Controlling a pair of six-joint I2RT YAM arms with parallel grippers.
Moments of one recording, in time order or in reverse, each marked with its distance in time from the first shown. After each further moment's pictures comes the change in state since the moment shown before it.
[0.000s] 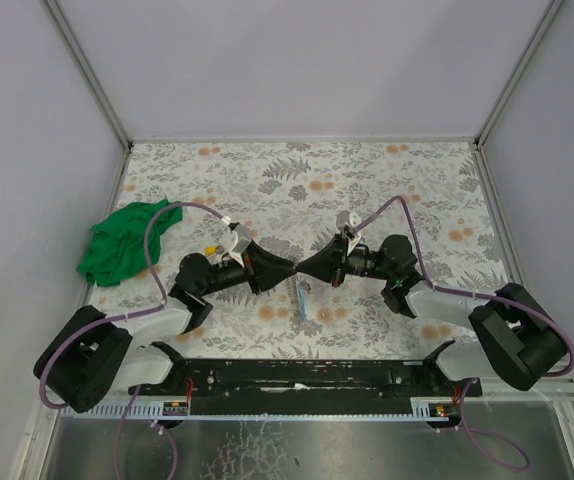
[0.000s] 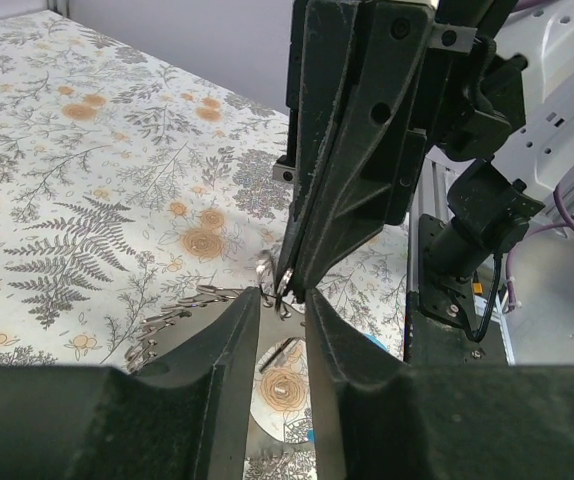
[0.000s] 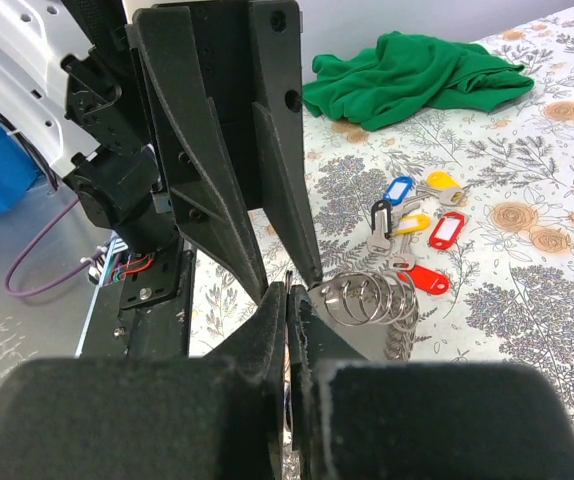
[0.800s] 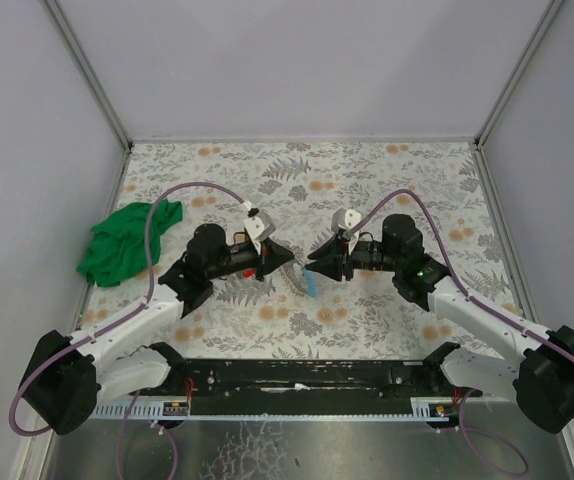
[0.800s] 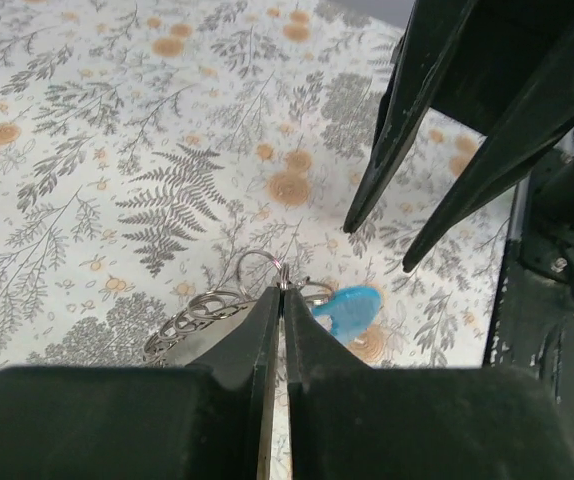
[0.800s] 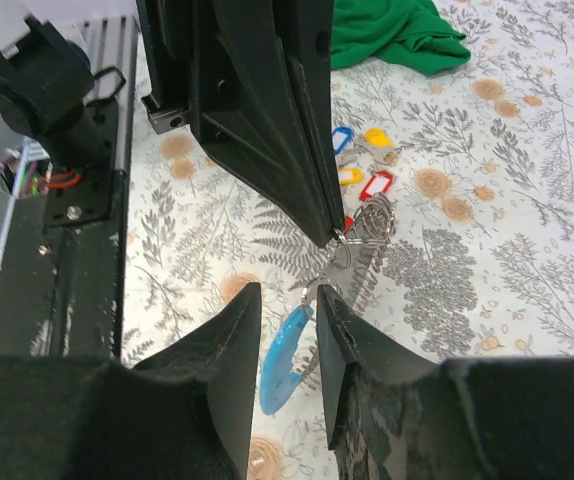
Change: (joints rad) left arm -0.044 -0.156 0.282 -0.761 -0.108 0.347; right arm -0.006 -0.247 0.197 -0.744 0.027 -0.439
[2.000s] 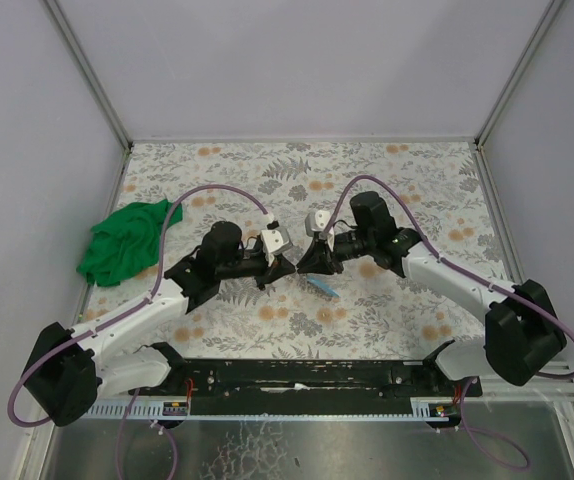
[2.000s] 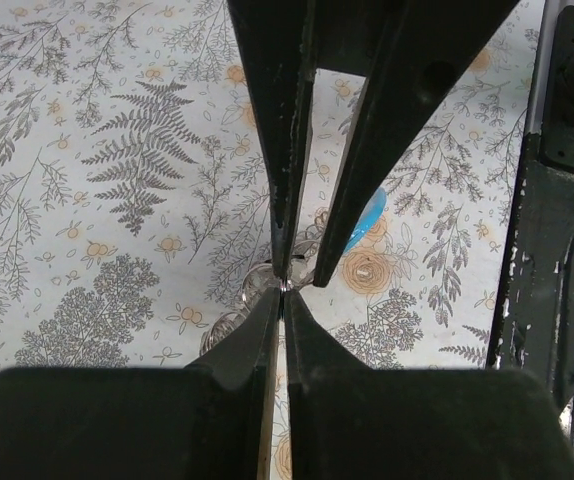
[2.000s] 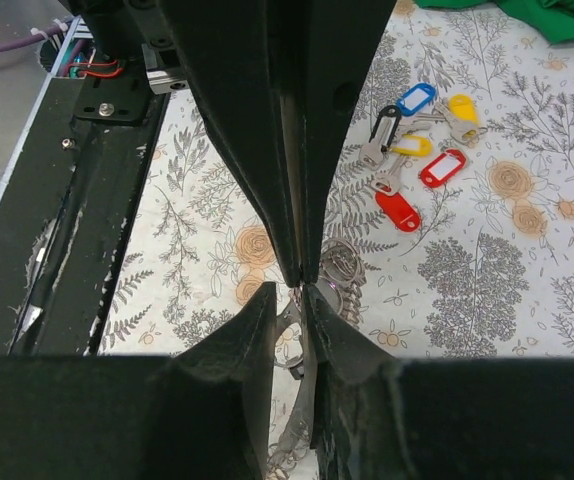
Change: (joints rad) left arm -0.078 0.056 0.114 -0.314 -0.014 0.258; right arm 0.000 0.275 0.271 -0.395 -0.206 -0.437
